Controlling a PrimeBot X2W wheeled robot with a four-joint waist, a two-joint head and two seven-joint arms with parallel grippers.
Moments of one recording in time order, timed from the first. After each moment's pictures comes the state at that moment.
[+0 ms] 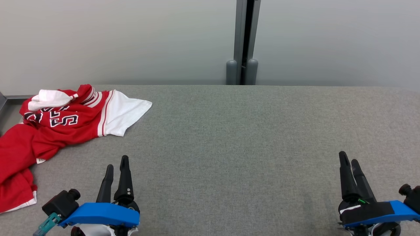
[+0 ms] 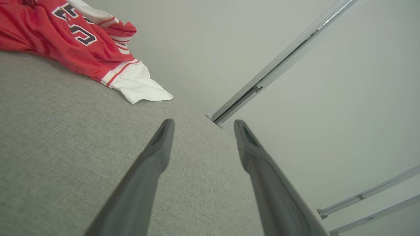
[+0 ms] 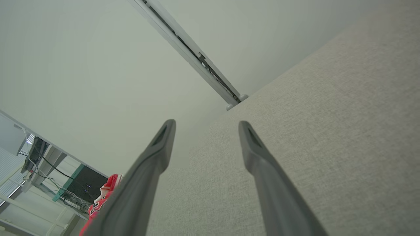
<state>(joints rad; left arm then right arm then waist) -0.04 0.04 -0.06 0.22 -0.83 -0.10 -0.09 -0.03 -0.04 -0.07 0.15 0.80 0.13 -0.09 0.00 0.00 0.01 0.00</state>
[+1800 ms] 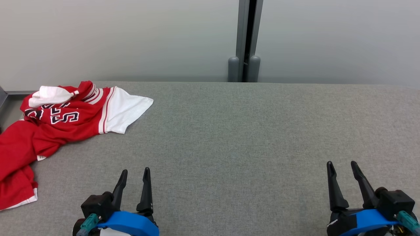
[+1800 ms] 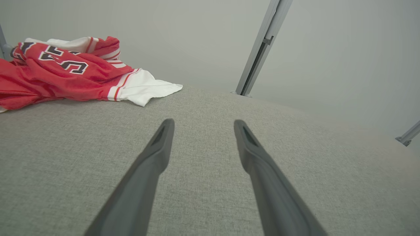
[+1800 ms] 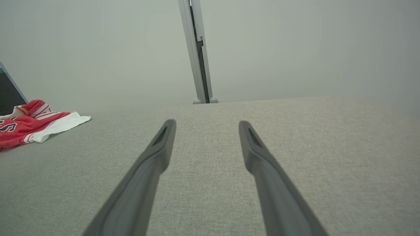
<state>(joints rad) -0.07 0.05 -0.15 0.39 -0.35 -0.10 -0.22 -0.02 -0.04 -0.07 0.22 0.19 0.13 -0.22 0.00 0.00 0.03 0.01</state>
